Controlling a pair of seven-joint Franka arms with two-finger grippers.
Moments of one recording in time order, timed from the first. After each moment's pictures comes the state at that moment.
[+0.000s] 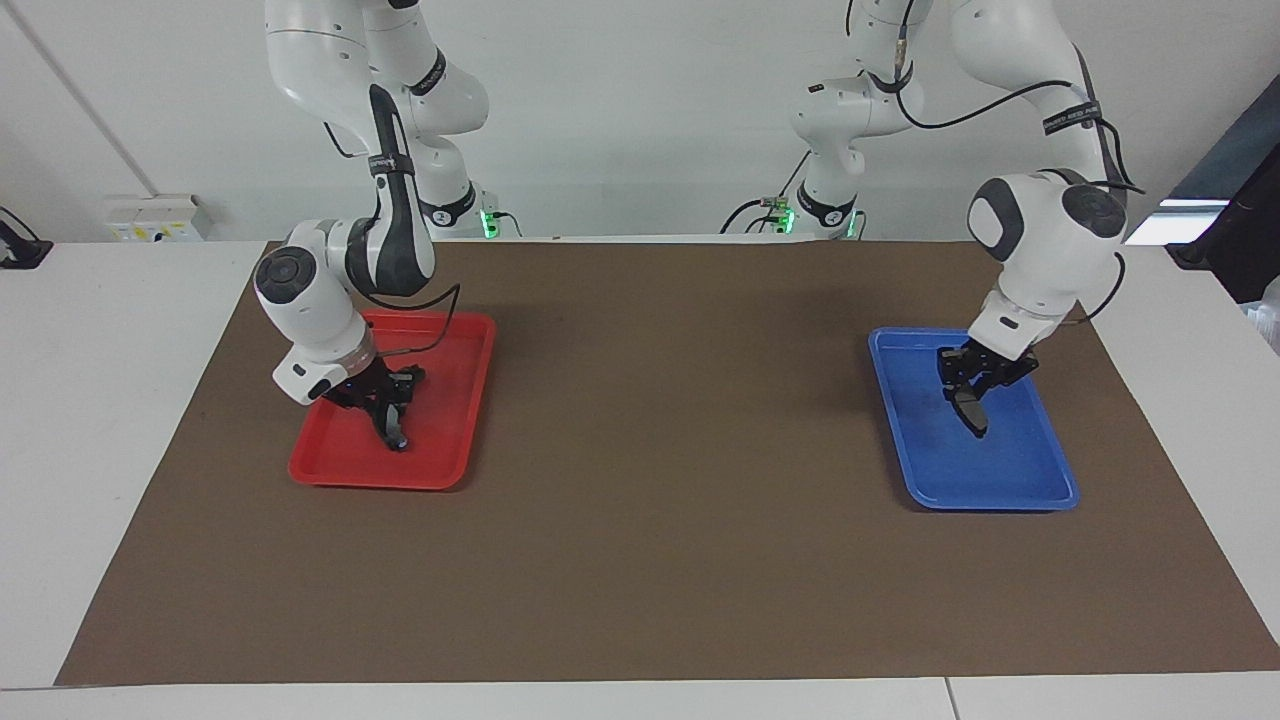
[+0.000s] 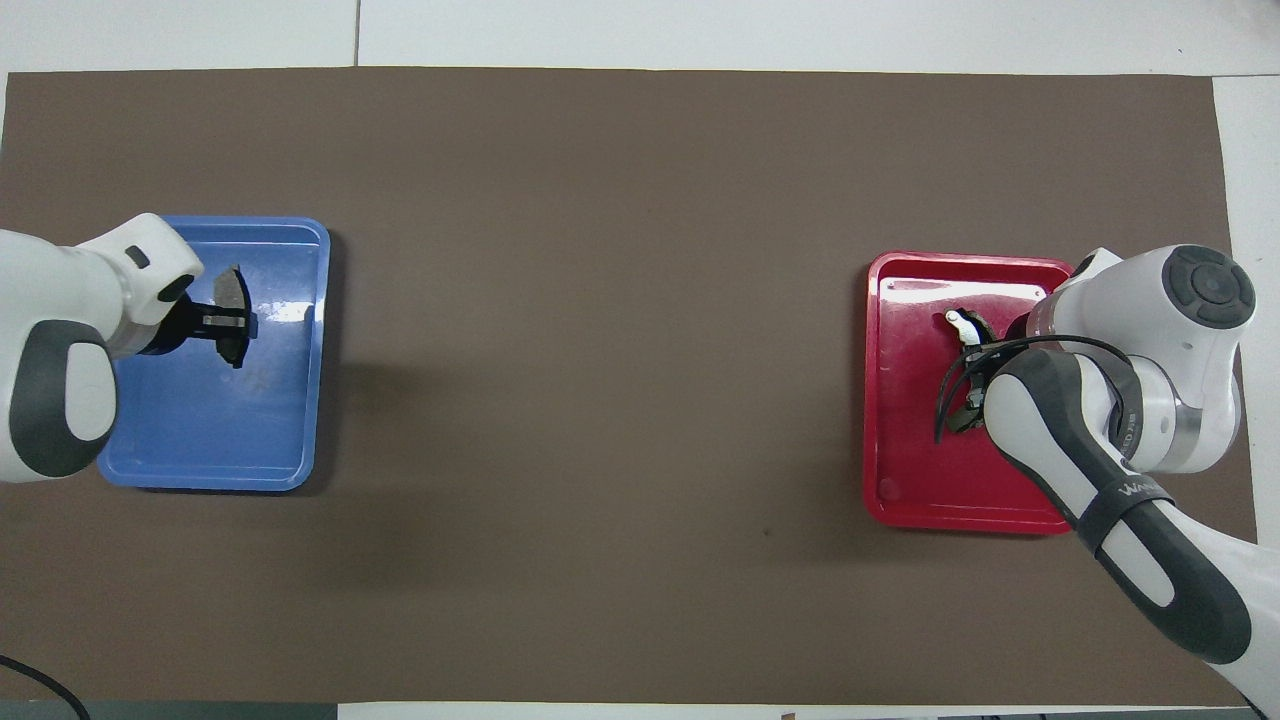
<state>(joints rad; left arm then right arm) -0.02 0.04 -0.05 -2.13 -0.01 2.27 0.09 0.05 0.17 -0.08 -2.21 0.03 2.32 -0.13</state>
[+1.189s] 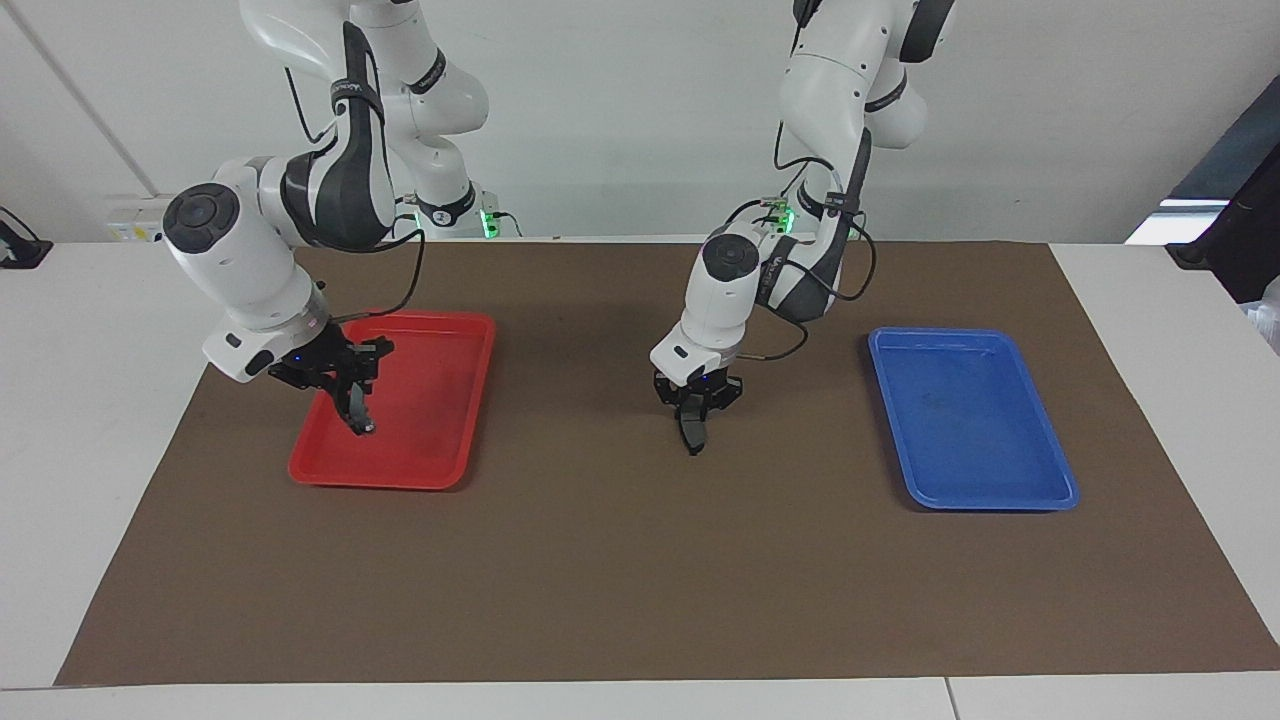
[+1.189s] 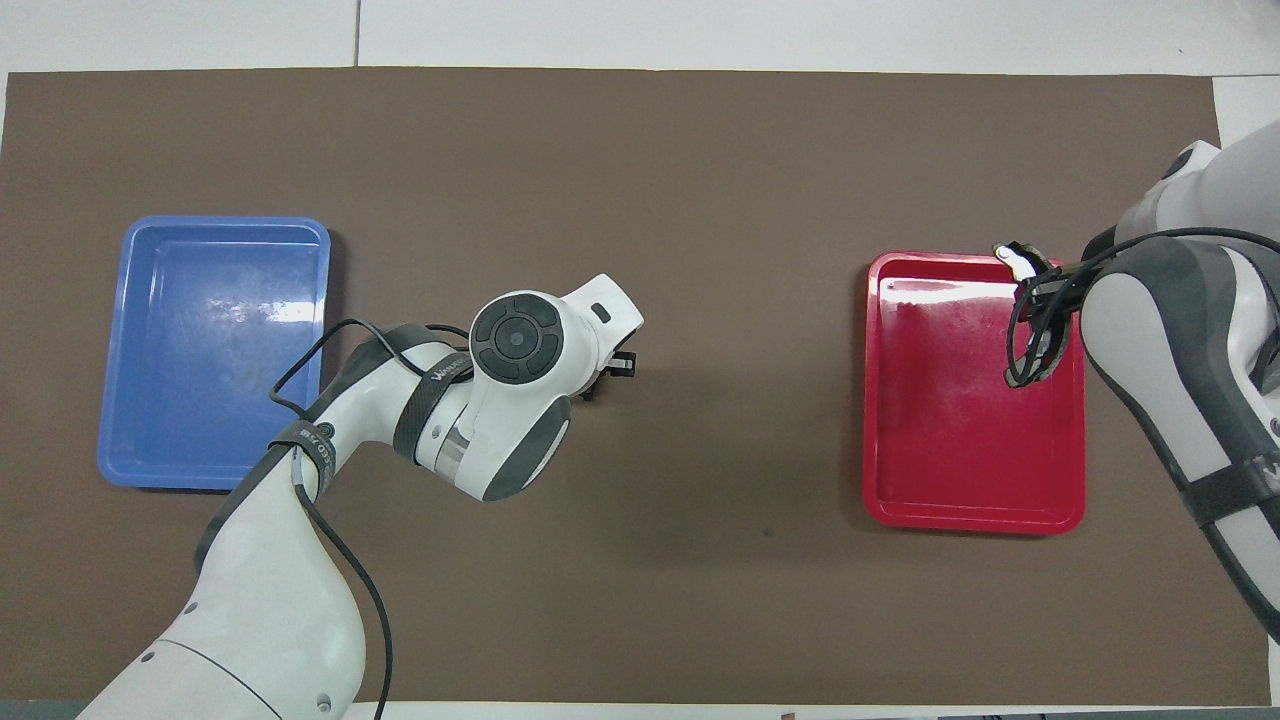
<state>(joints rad) -0.60 0.37 -0.06 -1.96 -0.01 2.43 -0.46 0.04 0.14 -0.09 -1.86 0.03 1.92 -0.17</state>
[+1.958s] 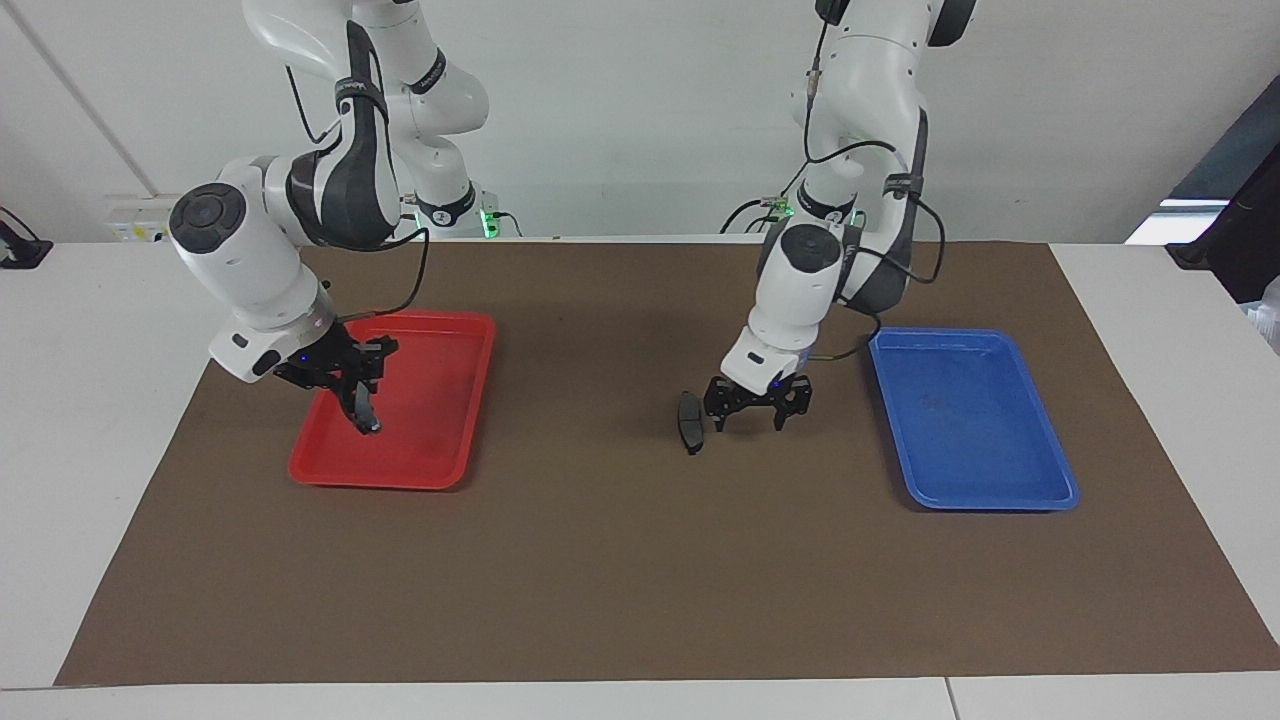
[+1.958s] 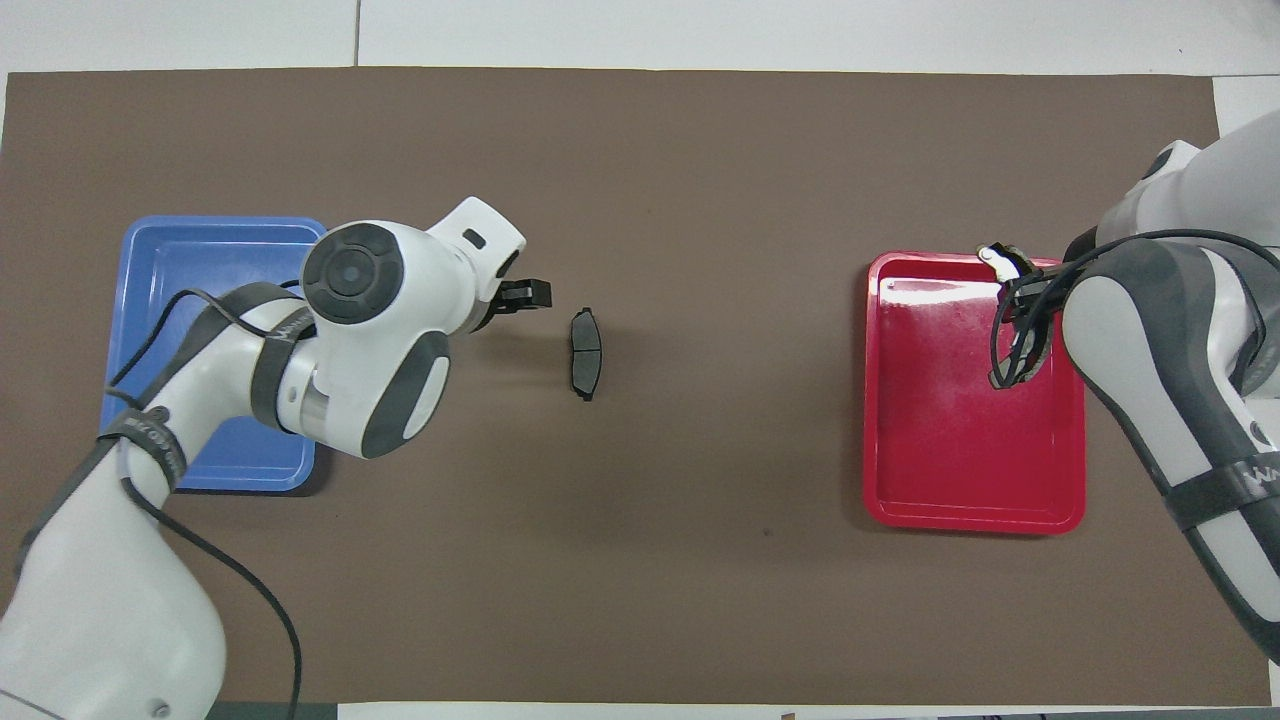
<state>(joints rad) -0.41 0.24 -0.02 -1.96 -0.01 2.37 -0.44 0.09 0.14 -0.08 -1.86 0.05 1.92 -0.16</state>
